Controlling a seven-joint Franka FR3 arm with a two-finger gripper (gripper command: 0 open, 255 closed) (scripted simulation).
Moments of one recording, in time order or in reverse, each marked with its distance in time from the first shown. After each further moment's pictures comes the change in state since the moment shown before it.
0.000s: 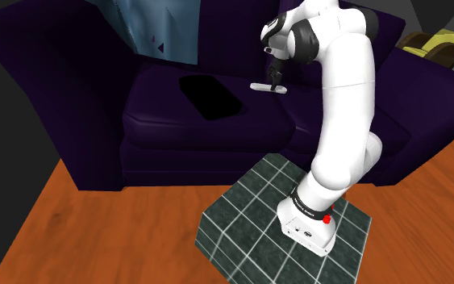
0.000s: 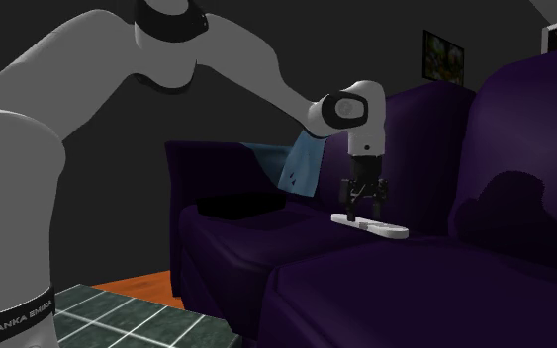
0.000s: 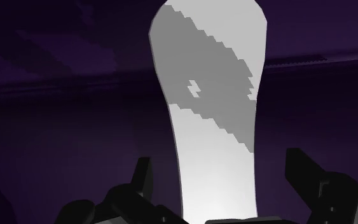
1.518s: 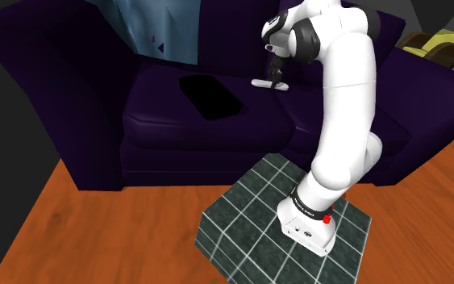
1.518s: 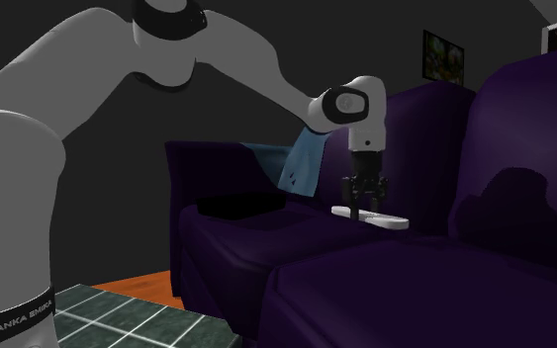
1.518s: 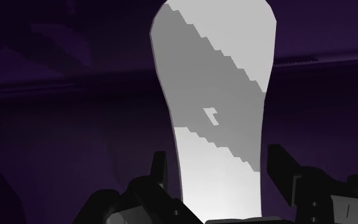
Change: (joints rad) arm 0.000 -0.011 -0.006 0.014 -0.009 -0.023 0.004
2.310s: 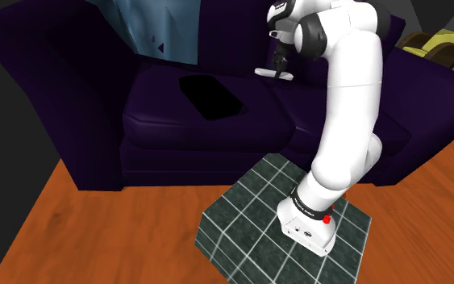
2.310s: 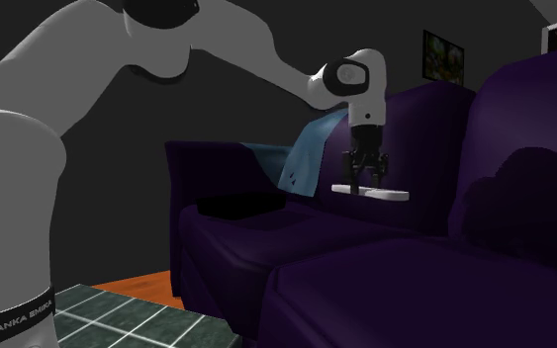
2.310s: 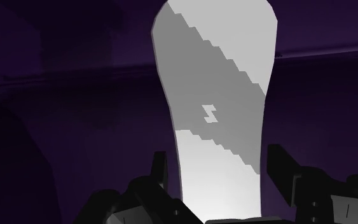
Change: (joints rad) arm 0.008 -0.057 -0.029 0.082 -0.044 -0.127 0.027
